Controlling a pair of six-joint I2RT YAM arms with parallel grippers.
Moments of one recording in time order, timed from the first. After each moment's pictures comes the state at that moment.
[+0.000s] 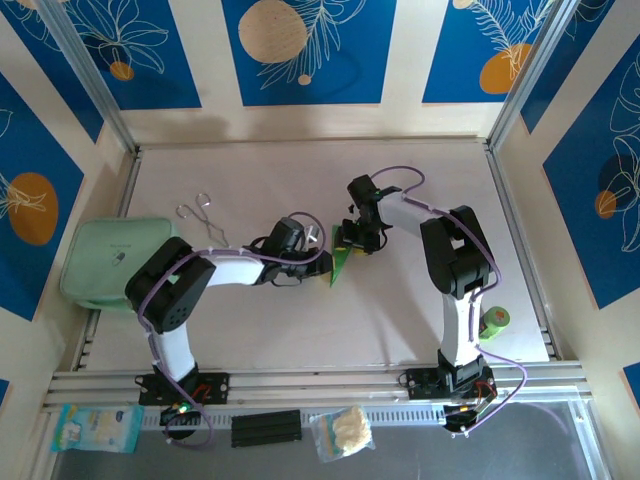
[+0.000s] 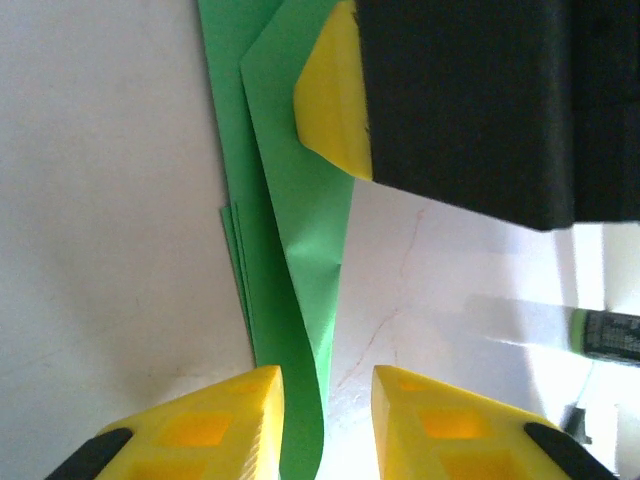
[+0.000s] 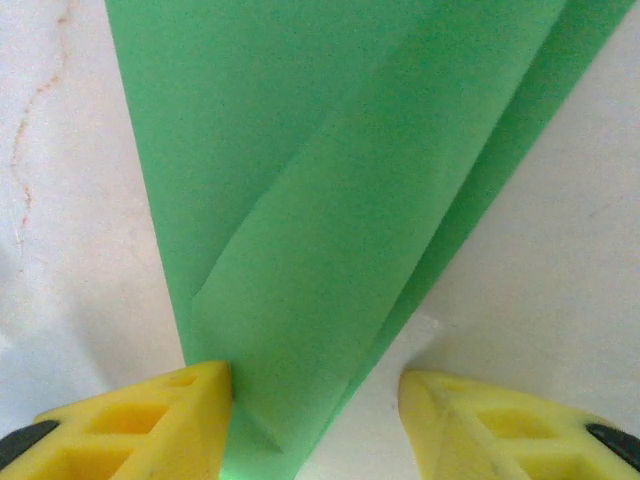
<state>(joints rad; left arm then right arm) -0.70 1.82 0.89 0.17 0.43 -0.79 0.44 2.03 1.39 -0.74 -0.28 0.54</state>
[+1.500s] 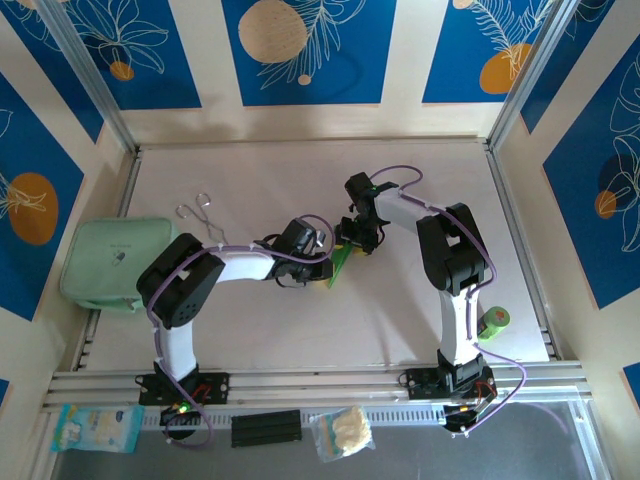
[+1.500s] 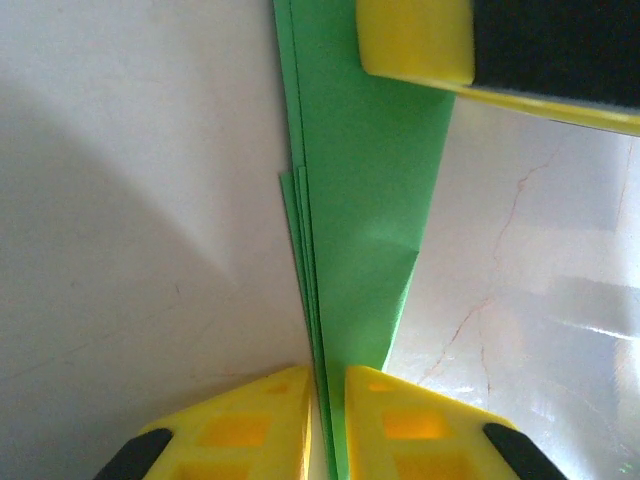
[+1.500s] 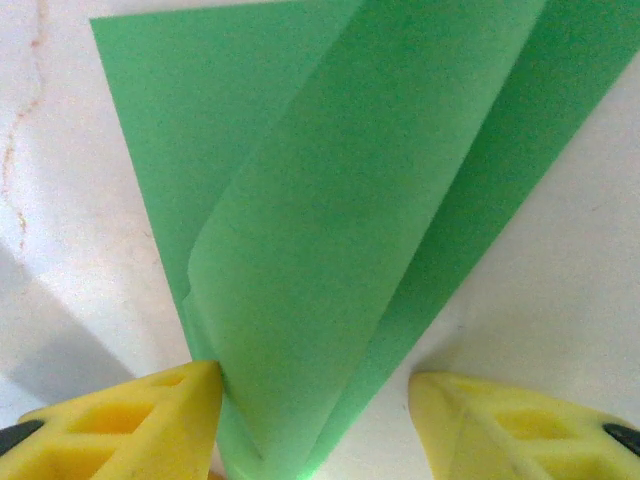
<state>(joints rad) -0.74 1.88 0.99 -0.03 0.36 -0.73 0.45 2.07 1.45 -0.81 -0.28 0.60</state>
